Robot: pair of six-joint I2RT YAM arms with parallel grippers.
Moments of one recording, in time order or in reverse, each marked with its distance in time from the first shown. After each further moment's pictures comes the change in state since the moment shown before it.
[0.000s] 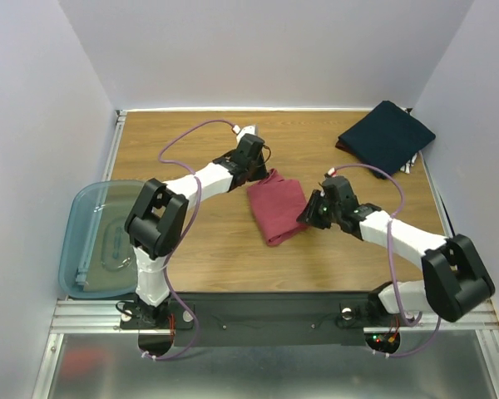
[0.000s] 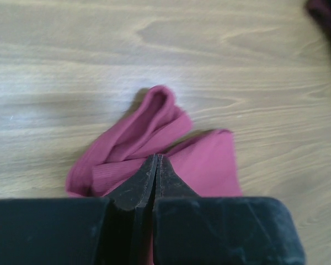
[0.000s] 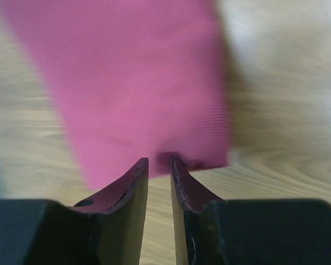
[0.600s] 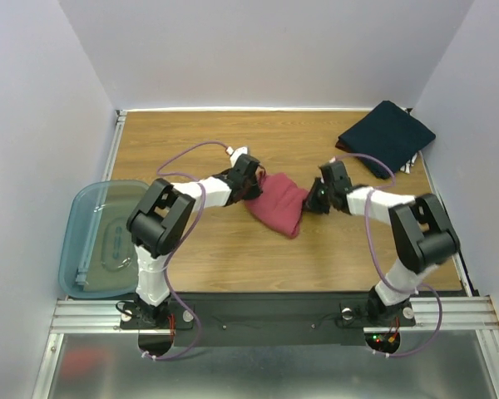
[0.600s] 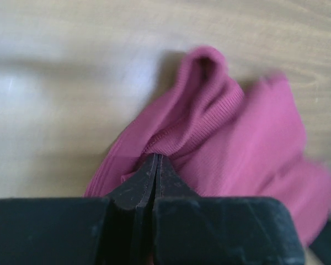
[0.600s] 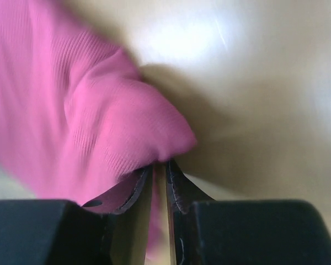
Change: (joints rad) left arm -0.002 0.059 -0.171 0.097 -0.016 -0.060; right arm -0.122 0.323 0.120 0.076 0.010 0.006
